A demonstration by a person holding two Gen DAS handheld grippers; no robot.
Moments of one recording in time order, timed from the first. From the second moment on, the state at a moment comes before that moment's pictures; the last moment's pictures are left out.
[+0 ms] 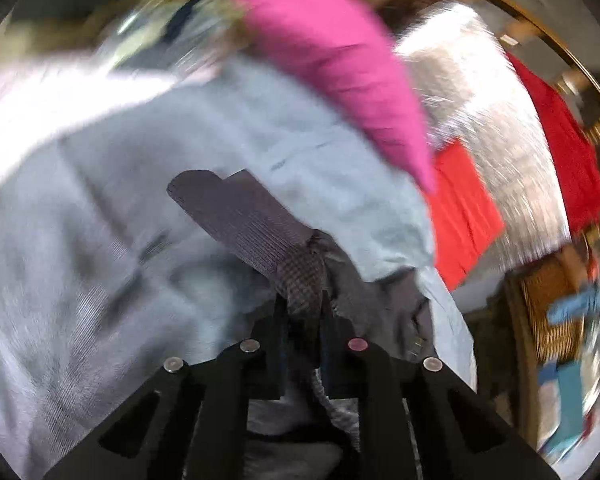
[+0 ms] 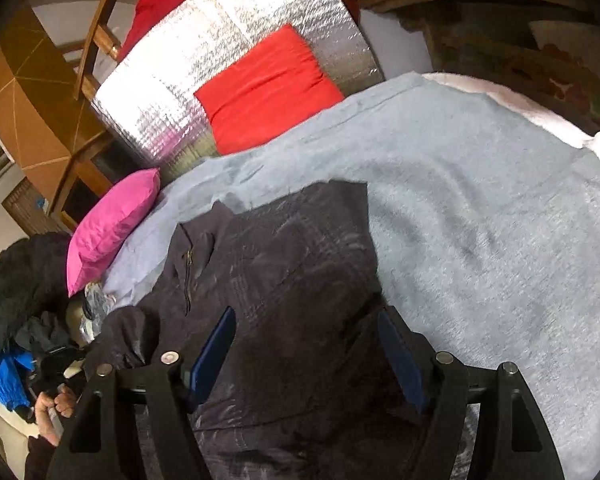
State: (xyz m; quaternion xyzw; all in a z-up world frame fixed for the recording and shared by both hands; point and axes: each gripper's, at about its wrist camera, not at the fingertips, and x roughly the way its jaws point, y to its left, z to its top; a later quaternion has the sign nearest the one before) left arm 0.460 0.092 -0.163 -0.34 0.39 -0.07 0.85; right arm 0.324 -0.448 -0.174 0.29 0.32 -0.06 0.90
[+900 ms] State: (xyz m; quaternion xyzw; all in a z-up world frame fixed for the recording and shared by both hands) left arm 0.317 -0.241 -0.141 0.06 0.46 -0.34 0.82; right arm 0.285 -0.536 -0.173 0.45 0.28 -0.05 0.85
